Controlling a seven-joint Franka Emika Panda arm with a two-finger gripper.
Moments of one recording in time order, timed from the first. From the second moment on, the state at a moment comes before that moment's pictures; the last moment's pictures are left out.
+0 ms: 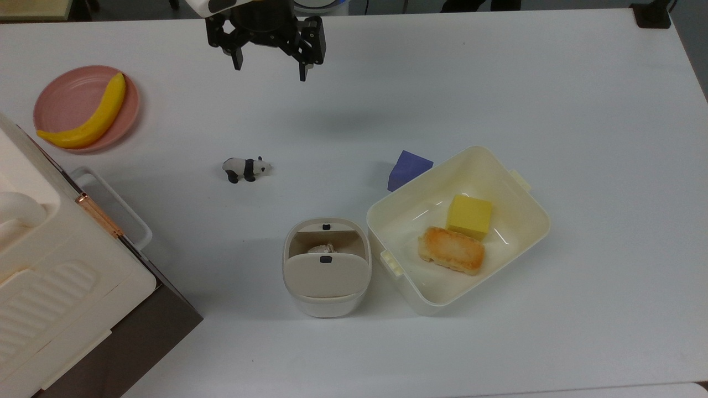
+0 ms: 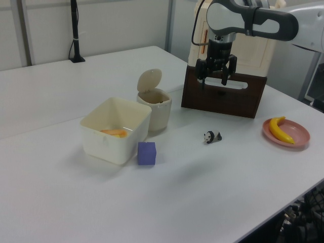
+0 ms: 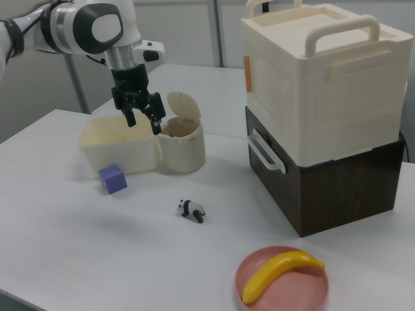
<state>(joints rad) 0.07 0.13 -0.09 -1.57 -0.04 1.70 0.14</state>
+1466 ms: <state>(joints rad) 0.07 0.31 -0.08 -1.42 0.08 2.31 0.18</state>
